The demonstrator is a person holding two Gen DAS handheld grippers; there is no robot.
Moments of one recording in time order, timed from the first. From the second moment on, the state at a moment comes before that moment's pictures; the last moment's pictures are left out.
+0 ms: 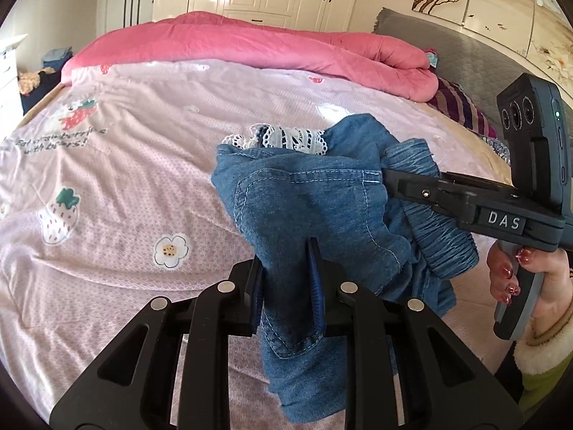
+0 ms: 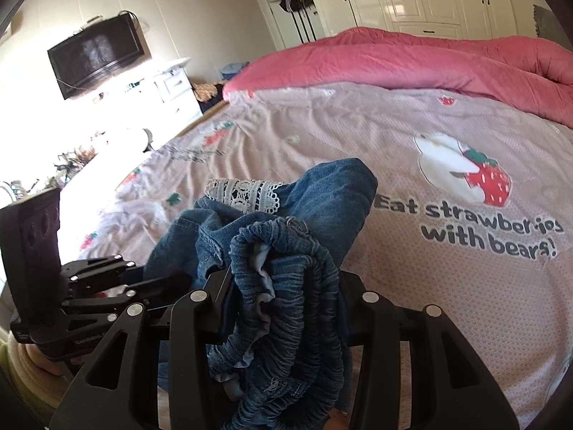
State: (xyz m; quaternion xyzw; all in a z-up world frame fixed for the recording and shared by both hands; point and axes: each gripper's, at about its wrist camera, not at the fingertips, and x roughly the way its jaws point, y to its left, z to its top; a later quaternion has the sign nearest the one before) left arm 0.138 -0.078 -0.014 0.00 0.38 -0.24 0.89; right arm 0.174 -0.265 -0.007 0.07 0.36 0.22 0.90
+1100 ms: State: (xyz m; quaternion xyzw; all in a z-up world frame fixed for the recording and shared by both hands) left arm 0.145 -0.081 -0.036 0.00 0.40 -0.23 0.89; right arm 0.190 -0.268 -0.052 0.07 0.42 0.15 0.89
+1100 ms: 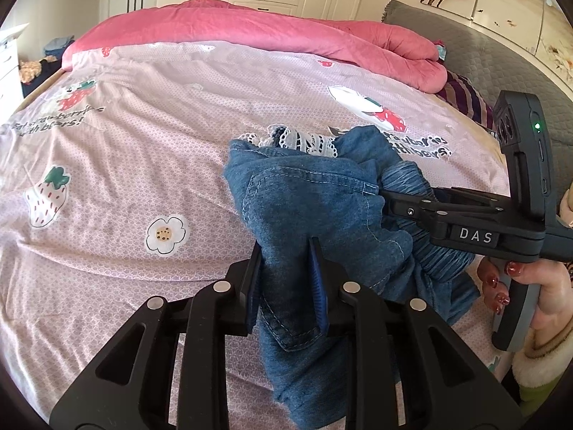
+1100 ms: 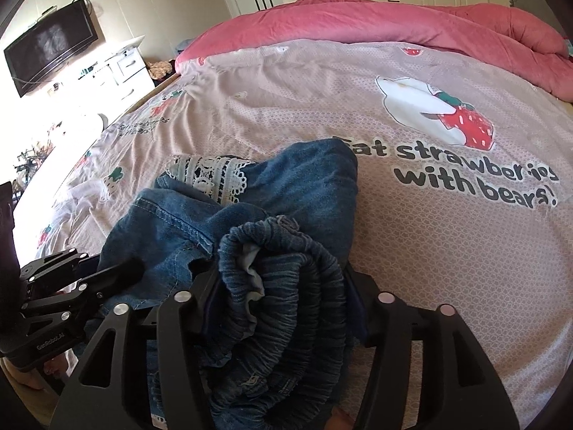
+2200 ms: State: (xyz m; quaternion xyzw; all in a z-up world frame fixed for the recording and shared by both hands) left arm 0.117 -0.062 -0.009 -0.01 0.37 -0.20 0.91; right arm 0.155 -0.271 -0.026 0.07 0.38 0.13 0.91
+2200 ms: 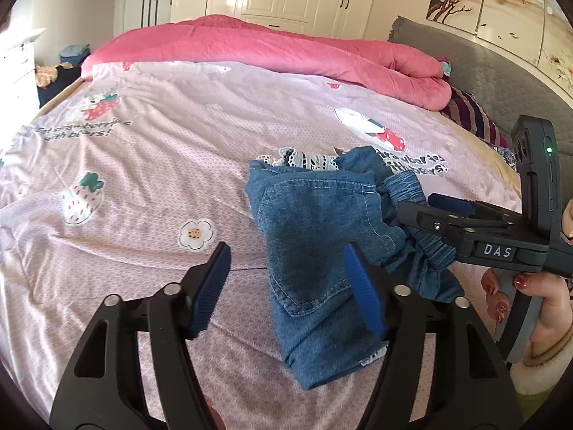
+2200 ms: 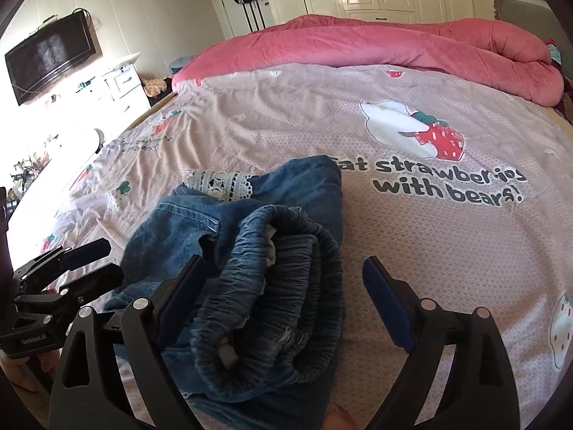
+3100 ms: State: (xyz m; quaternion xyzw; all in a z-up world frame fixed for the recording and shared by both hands) left arm 0.057 -0.045 0.013 -0.03 0.36 -0.17 0.92; right arm 0.085 -0.267 0.011 0.06 0.33 0.13 0.93
